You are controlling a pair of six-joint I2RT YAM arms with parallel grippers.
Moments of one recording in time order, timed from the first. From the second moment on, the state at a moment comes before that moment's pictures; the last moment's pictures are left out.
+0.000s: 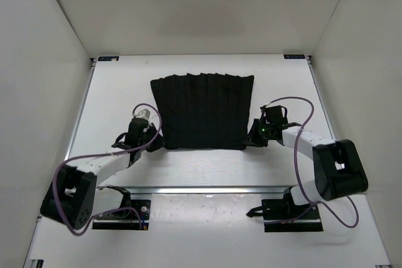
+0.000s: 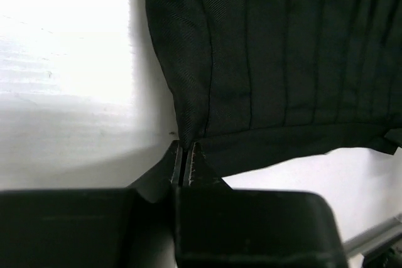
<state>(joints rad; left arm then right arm) -0.34 1.24 0.39 0.10 0.10 -0.69 0.22 1.45 0.63 -0.19 -0.37 0.55</state>
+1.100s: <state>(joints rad) -0.31 0.67 0.61 -0.57 0.34 -0.67 0.07 0.73 0.76 -0.89 -0.60 0.47</state>
